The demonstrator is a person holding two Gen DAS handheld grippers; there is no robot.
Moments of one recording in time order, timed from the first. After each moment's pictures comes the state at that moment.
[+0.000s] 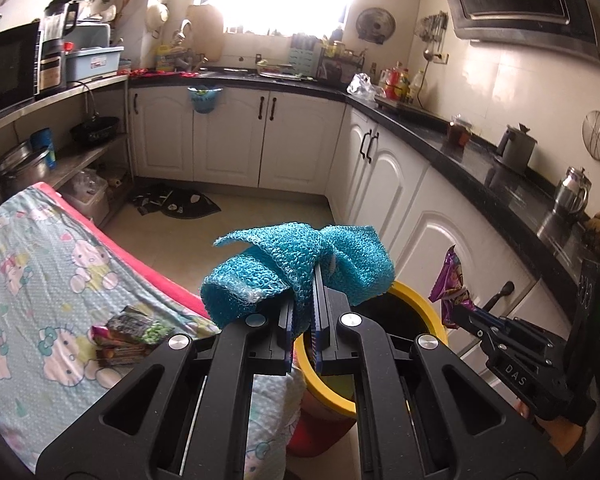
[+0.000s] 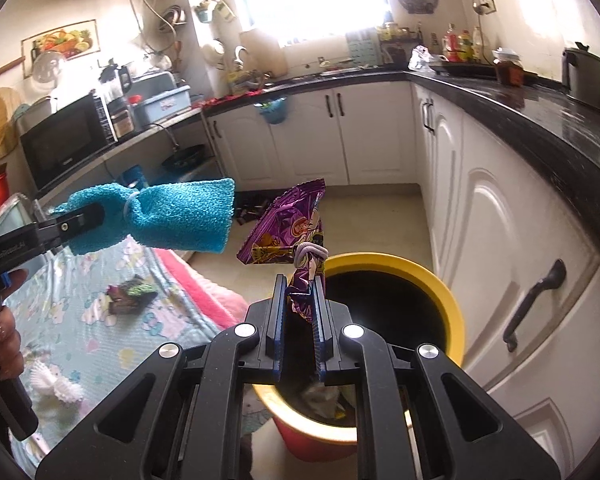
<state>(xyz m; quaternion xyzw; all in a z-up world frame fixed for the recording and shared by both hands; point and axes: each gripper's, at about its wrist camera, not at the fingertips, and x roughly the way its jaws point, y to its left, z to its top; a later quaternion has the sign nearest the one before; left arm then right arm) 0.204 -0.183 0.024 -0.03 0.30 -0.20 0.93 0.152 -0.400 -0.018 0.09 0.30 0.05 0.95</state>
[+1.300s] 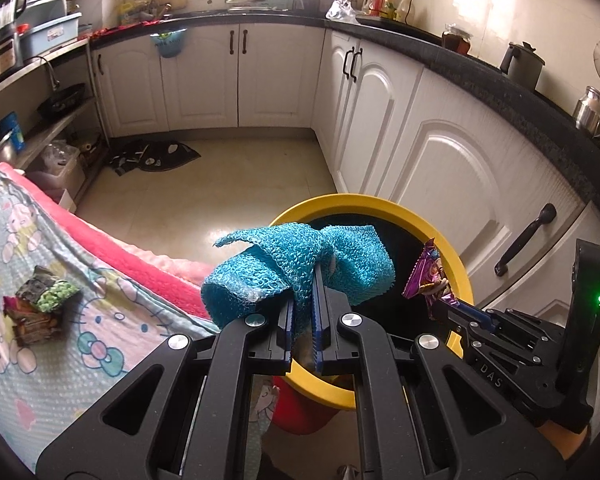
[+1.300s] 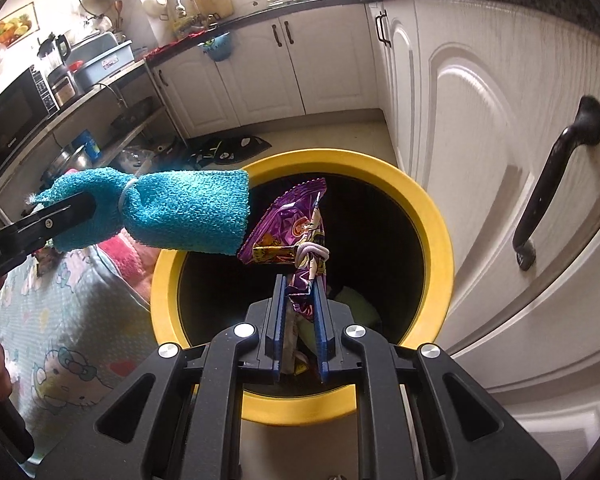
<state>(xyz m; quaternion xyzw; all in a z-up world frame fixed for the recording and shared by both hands) 0.237 -0.265 -0.070 0.03 0.39 -0.22 0.89 0.181 -0.437 -0.123 0.12 0.41 -0.01 0.90</state>
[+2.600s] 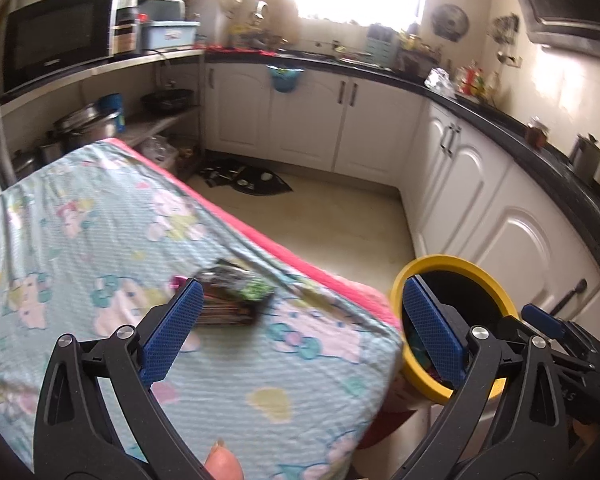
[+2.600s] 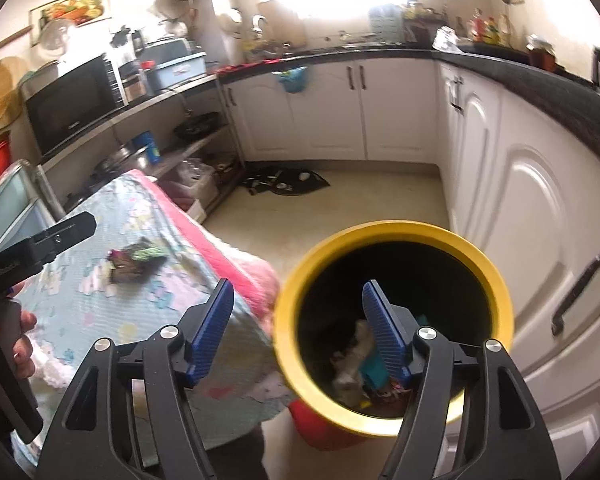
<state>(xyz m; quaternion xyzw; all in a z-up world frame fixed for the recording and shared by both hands) 0.206 -0.109 -0.016 -0.04 0.32 -0.07 0.94 0.178 -0.343 -0.049 0.06 0.34 0.09 0.93</state>
